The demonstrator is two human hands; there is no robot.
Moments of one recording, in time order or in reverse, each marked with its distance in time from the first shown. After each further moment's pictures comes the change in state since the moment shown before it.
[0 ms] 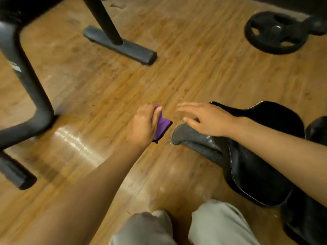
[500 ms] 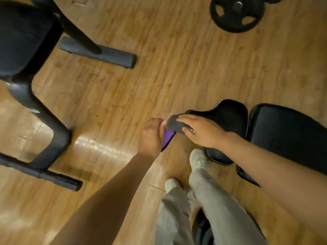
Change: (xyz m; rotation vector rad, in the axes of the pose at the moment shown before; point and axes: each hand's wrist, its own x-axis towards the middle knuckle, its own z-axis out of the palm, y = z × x) left_hand 0.023 0.145 -0.148 -0.082 -0.304 -0.016; right_hand -0.061 -0.103 -0.148 0.238 -0.046 0.362
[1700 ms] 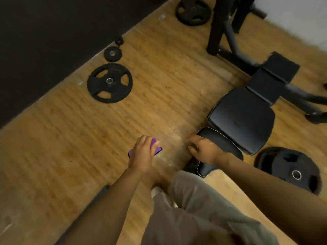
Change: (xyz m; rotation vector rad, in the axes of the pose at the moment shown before) left_hand 0.426 0.195 -0.070 0.258 -0.732 0.981; right_hand 0.082 -0.016 -0.215 0.625 0.536 1.034
